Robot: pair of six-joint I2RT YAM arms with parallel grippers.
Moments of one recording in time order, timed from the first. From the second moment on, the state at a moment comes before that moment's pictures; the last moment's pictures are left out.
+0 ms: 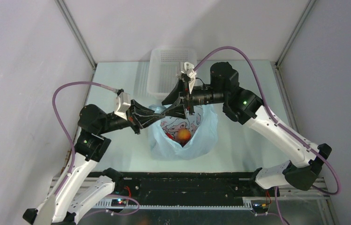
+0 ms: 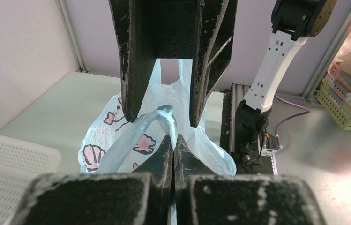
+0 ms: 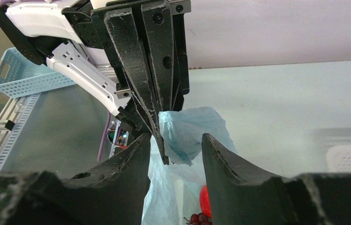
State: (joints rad) left arm -0.45 0.72 0.88 0.07 0.90 -0.20; right arm 0.86 1.38 1.60 -0.32 -0.75 -0.01
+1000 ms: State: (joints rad) left arm -0.45 0.67 1.13 -0.35 0.78 -0.01; right arm 0.87 1.38 1.63 -0.34 -0.74 -0.02
